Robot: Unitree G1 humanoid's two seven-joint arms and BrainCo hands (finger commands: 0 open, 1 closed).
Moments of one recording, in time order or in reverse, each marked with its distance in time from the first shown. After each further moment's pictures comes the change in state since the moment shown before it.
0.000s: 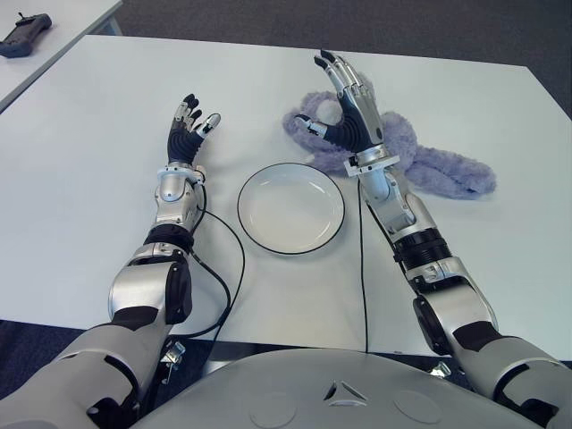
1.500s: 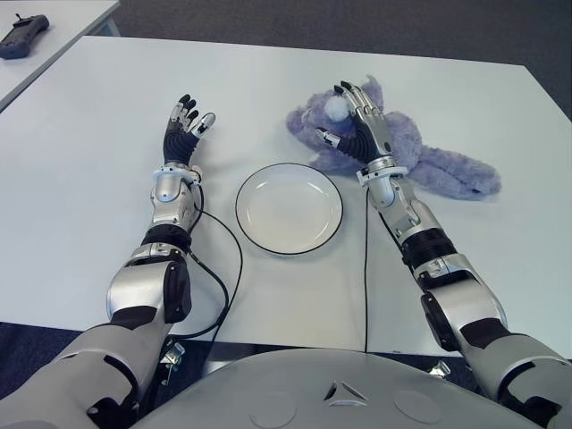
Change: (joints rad) left arm 0.000 0.006 0.049 0.003 -0.014 0.010 -0.038; right arm -0.018 -0.066 0.002 0.170 -0.008 0.033 -0.081
